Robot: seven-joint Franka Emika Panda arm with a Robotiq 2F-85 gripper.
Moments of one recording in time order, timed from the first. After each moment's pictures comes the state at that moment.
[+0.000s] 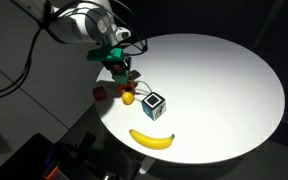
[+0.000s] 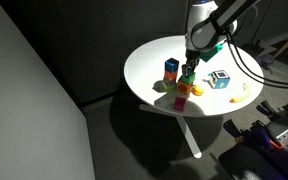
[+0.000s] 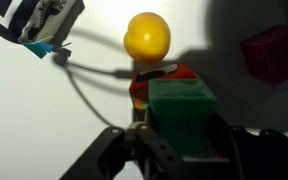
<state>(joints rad) 0.13 0.55 0.06 -2.04 -0.09 2.58 -0.04</state>
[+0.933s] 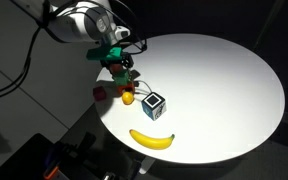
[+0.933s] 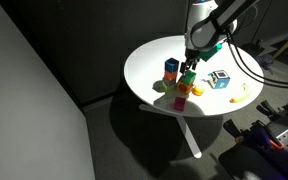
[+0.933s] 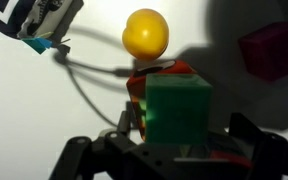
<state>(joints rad) 0.13 0.55 0.07 -2.04 -0.09 2.58 -0.04</state>
